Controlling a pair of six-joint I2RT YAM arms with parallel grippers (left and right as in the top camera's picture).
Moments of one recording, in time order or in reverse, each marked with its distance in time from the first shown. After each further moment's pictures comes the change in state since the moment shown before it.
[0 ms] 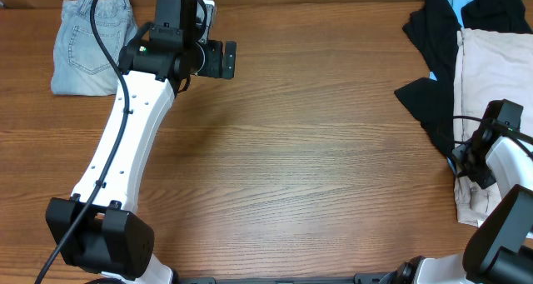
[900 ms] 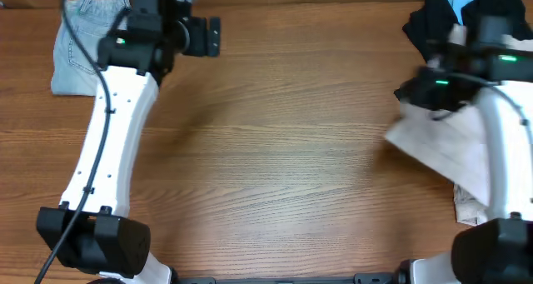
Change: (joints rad) left arm 0.068 0.002 0.114 0.037 -0.012 0.027; right arm 0.400 0.006 0.657 -0.529 -0.565 -0.461
